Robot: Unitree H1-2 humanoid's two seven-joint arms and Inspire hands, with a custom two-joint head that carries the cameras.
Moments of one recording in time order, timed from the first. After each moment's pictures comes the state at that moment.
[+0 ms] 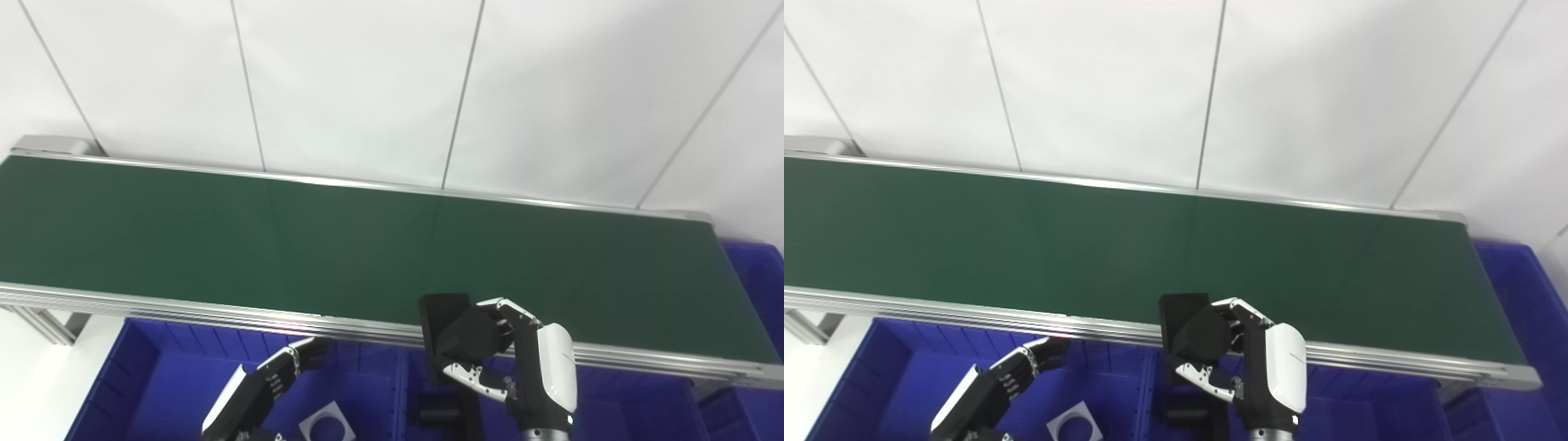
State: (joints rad) left arm 0.29 0.17 -0.16 0.01 -0.12 -0.42 -0.35; right arm 0.24 -0.04 0.32 -0.27 -0.72 0.06 -0.34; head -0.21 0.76
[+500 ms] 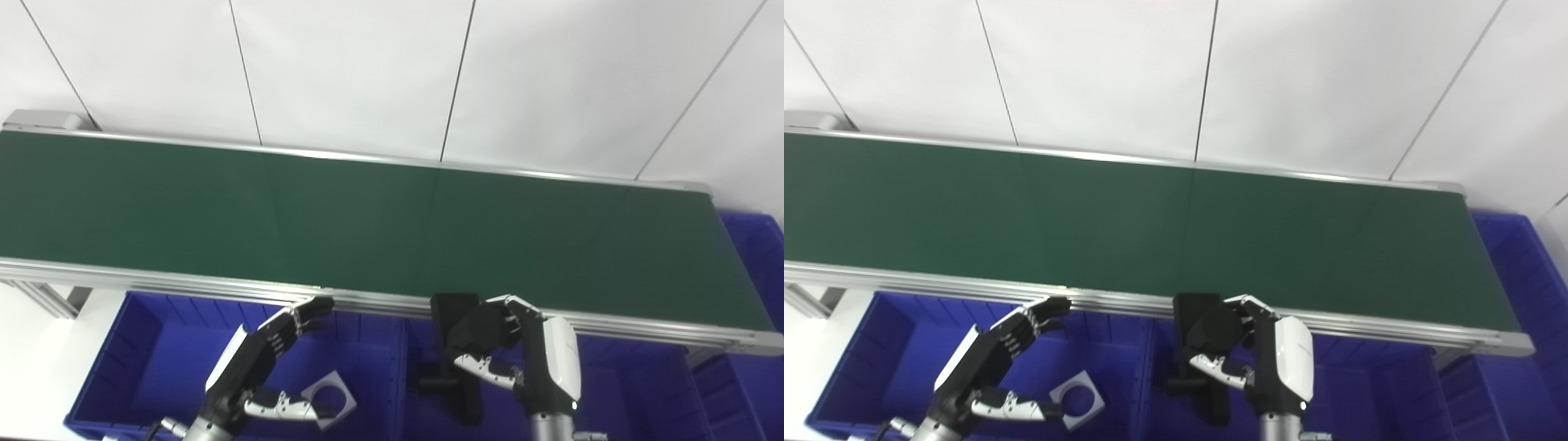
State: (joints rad) left arm 0.27 0.16 -0.15 -0.04 -0.08 -0.39 -0.33; right arm 0.25 -0.04 0.26 -0.18 -0.64 0.05 -0.32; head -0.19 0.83
